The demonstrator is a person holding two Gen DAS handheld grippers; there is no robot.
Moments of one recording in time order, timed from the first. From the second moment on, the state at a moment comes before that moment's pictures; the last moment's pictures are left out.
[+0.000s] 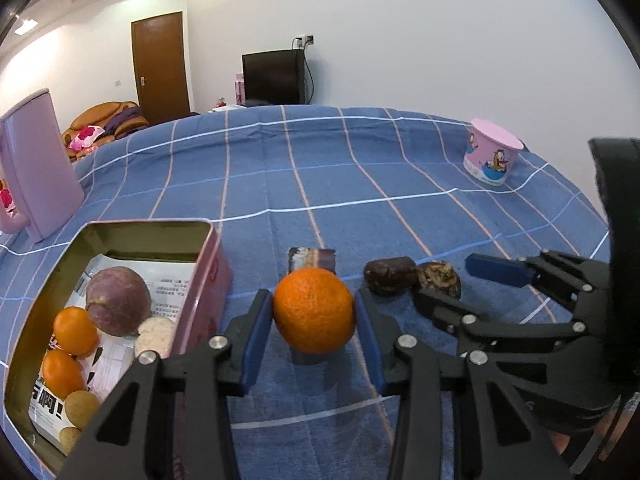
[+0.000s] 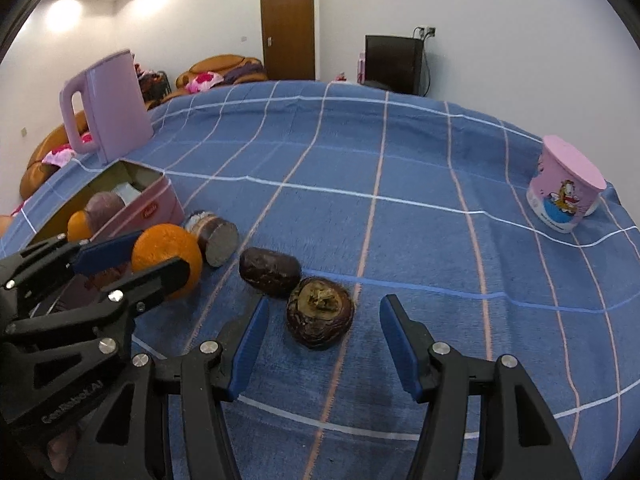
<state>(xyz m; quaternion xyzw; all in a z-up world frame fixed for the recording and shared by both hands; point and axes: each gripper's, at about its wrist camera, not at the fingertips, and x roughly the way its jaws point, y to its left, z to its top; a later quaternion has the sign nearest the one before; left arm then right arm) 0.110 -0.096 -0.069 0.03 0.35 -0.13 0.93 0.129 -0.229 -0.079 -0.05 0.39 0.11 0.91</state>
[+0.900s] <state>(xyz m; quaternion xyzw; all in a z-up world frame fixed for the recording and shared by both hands) 0.097 -0.090 -0.060 0.02 0.31 -0.11 0.94 0.116 -0.227 -0.066 -0.05 0.35 0.13 0.92</state>
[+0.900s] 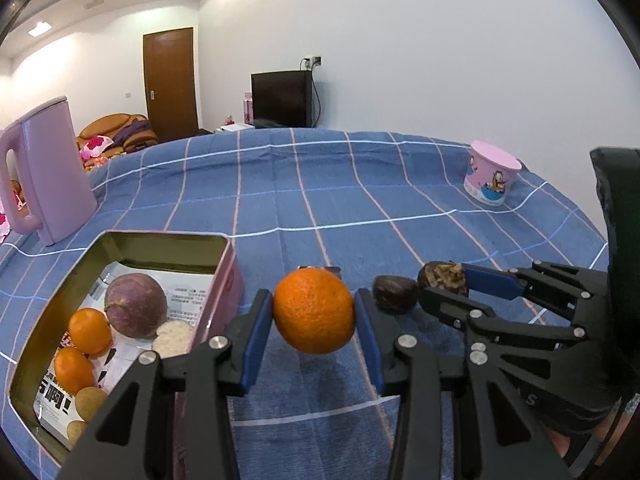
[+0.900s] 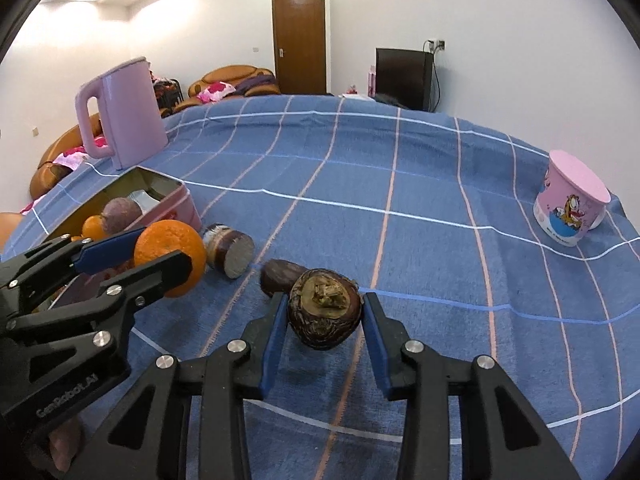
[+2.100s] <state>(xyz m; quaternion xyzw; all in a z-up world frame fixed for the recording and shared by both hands) 0.079 -0.083 -0.049 0.02 0.26 -0.09 0.96 0.080 -0.228 -0.044 -0.05 0.24 0.14 0.96</state>
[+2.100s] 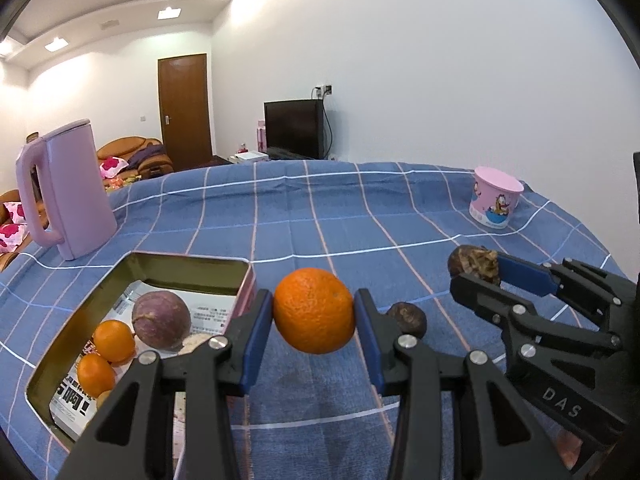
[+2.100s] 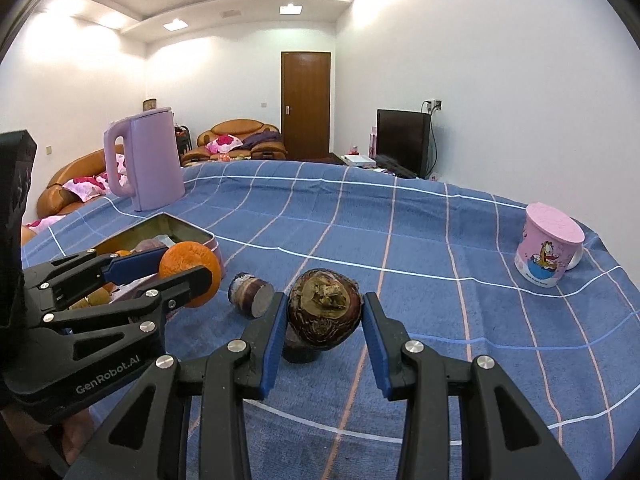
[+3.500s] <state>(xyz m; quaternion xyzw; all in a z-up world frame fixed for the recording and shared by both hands) 0.046 -0.079 -0.034 0.02 0.16 -0.06 0.99 0.046 -0.237 -0.035 -0.03 0.16 0.13 0.98</state>
